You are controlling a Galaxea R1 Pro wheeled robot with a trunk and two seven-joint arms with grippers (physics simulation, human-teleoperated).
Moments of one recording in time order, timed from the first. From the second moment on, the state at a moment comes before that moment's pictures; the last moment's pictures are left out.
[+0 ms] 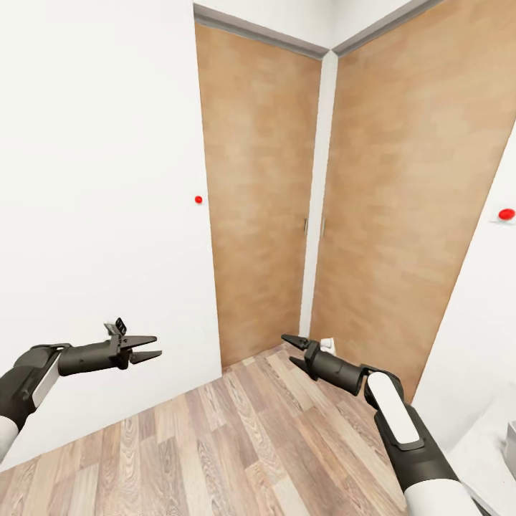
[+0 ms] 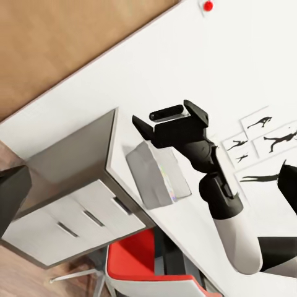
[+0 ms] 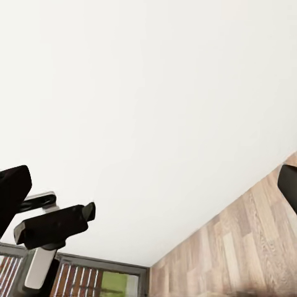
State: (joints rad) left arm -0.76 0.46 -0.03 -0.73 0.30 0.98 -1.56; right arm -0.49 -0.01 -0.01 -1.19 -1.12 0.89 0.21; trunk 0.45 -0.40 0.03
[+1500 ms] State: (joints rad) left arm -0.75 0.46 -0.03 -0.67 0.29 0.99 -1.50; right arm -0.49 -0.01 -0.01 -1.13 -1.12 0.87 0.15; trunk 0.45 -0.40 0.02
